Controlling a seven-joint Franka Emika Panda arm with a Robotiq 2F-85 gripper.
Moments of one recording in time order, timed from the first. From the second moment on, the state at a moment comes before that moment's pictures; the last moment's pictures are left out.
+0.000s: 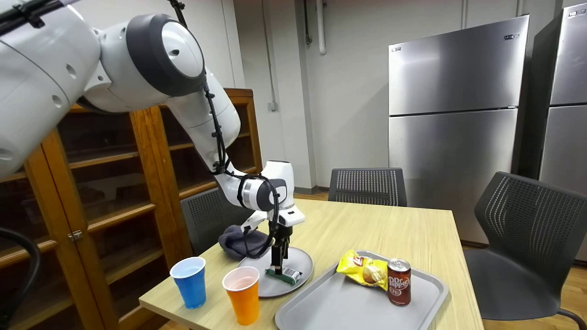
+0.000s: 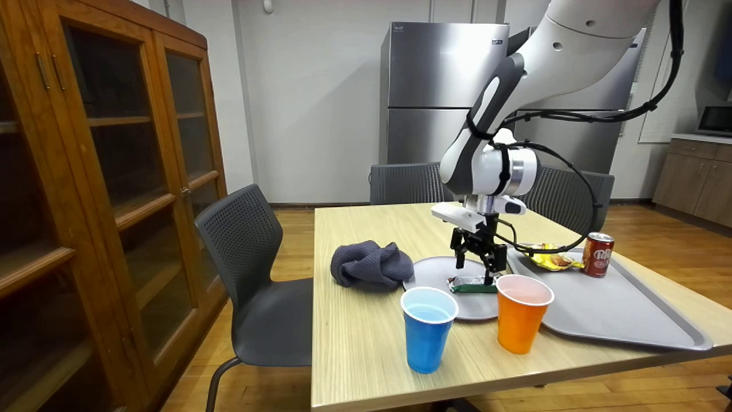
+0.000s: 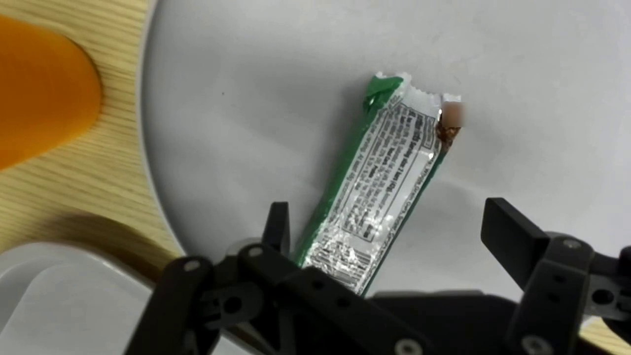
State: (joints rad) arm 0.06 0.83 -0.15 -1.79 0.27 2.53 1.10
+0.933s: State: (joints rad) arm 0.06 0.84 -0.15 -1.78 0.27 2.53 1.10
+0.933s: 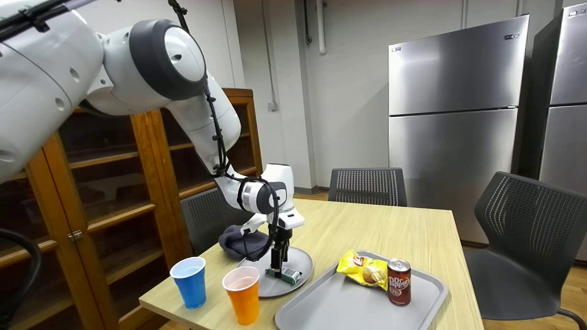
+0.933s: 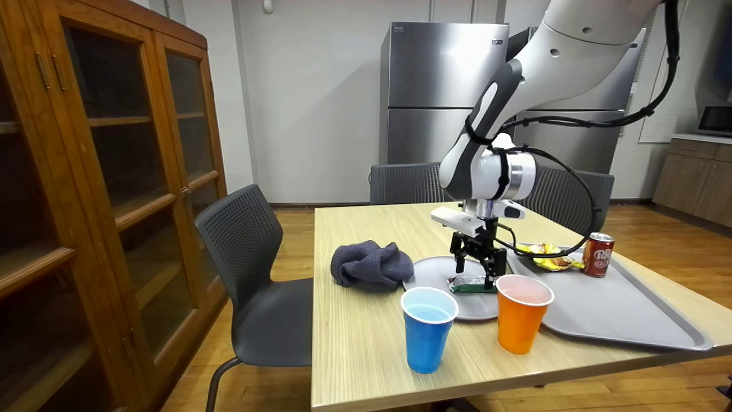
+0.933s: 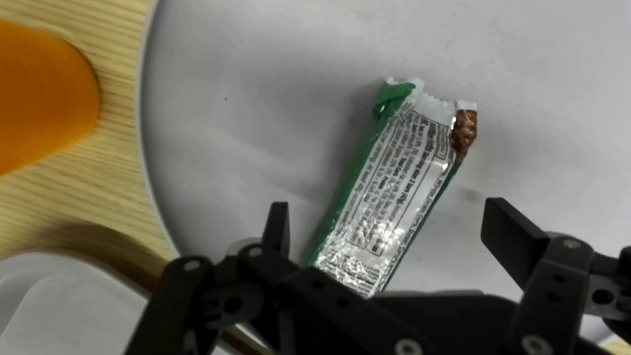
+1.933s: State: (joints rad) arm 0.06 0.85 -0.15 -1.79 0.27 2.54 1.10
